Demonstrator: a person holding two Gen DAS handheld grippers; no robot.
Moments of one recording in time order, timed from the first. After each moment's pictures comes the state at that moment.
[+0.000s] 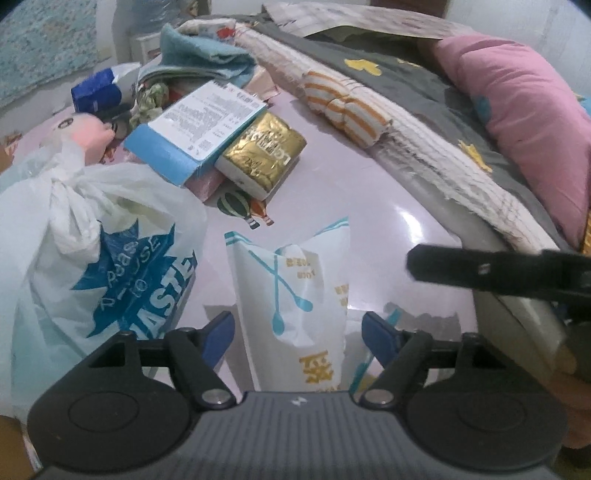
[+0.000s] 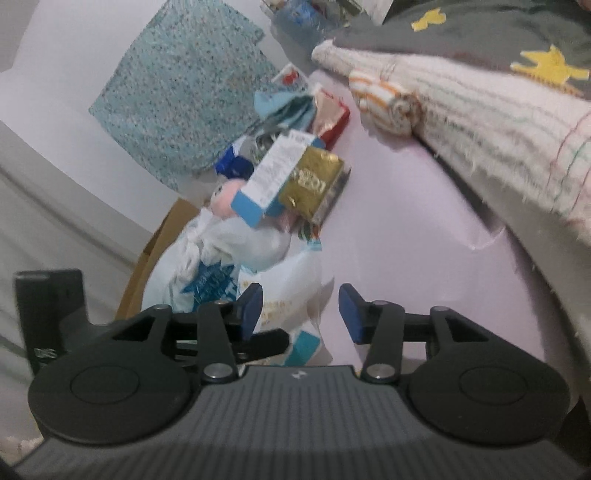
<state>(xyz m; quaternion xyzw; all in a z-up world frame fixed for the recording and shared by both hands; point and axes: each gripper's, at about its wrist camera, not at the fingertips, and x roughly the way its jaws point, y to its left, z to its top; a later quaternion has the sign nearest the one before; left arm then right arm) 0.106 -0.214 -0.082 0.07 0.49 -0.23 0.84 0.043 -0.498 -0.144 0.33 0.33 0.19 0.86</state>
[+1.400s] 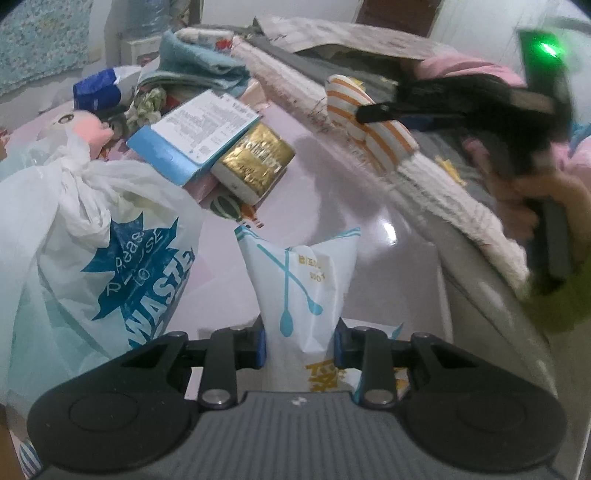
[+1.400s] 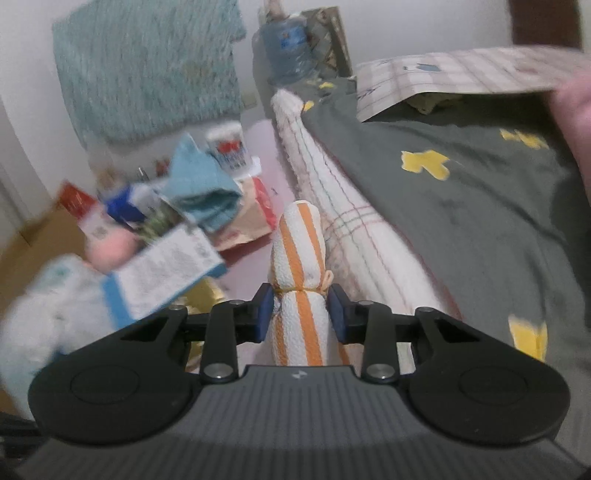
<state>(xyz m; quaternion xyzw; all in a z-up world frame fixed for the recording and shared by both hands) 0.091 -0.190 -0.074 0.03 0.46 -0.26 0.85 0.151 -0.499 -0.075 0.14 0.32 0.06 0.94</state>
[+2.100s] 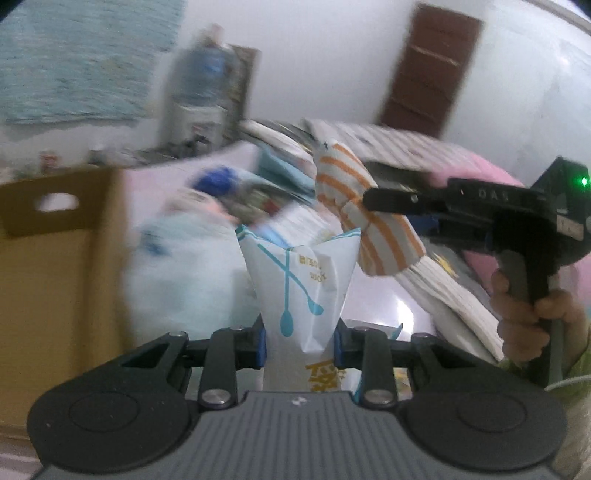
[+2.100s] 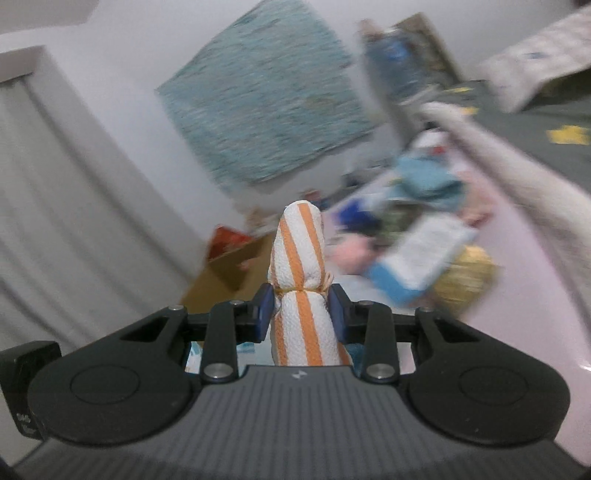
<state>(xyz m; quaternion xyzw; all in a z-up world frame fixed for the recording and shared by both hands) 0.022 -0.032 0.035 -0.05 0.34 -0.21 0.91 0.076 -0.351 -0.005 0.25 0.27 0.27 0.89</state>
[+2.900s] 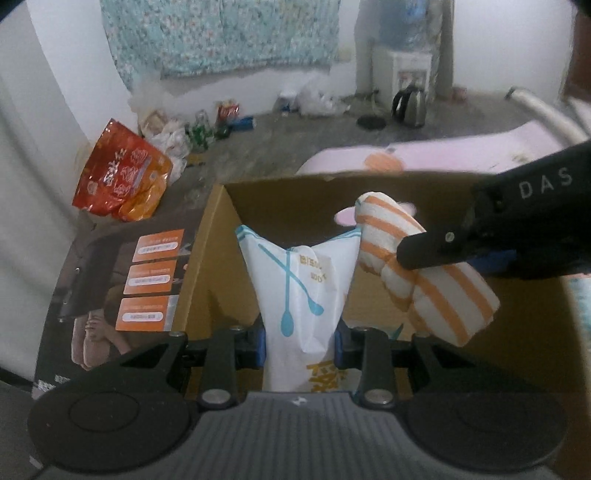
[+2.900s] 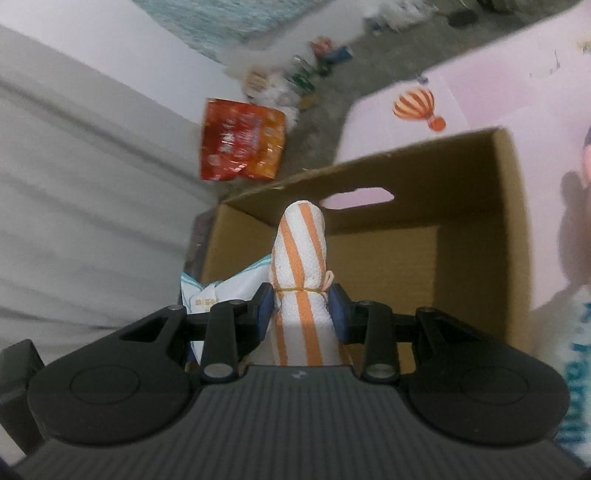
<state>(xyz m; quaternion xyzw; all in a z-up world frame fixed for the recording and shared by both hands) 0.274 0.207 0.008 0.04 0.47 0.07 0.88 0.336 0.013 -0.046 0.24 0.52 0.25 0.78</state>
